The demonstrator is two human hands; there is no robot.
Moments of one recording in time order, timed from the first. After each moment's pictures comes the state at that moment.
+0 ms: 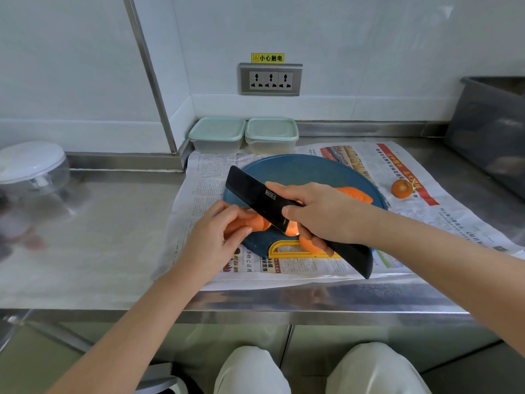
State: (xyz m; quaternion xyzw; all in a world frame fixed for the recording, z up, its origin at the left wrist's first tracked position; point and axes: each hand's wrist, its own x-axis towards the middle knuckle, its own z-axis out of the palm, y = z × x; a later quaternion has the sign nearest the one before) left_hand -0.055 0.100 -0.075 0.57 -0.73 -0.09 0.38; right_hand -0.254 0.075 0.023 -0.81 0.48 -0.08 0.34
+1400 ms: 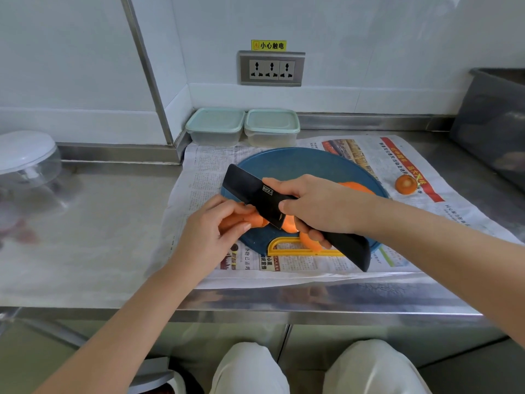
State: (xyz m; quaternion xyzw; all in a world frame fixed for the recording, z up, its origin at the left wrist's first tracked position) left_hand -0.055 0.100 -0.073 0.56 -0.72 -0.12 0.40; right_hand -0.248 0.064 0.025 -0.79 0.48 -0.05 0.38
